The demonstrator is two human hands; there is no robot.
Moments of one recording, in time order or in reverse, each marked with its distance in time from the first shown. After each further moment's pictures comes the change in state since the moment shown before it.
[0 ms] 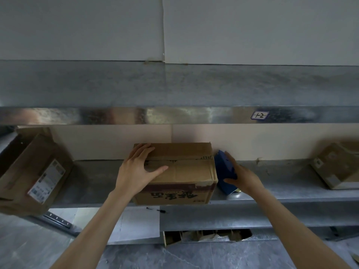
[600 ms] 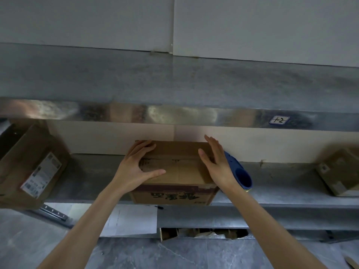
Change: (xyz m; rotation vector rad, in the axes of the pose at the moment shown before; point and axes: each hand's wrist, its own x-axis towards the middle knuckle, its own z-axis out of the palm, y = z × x) left_hand 0.006 -0.022 0.000 -0.311 -0.145 -0.015; right_hand -0.017 -0.131 -0.018 0.689 0.159 -0.129
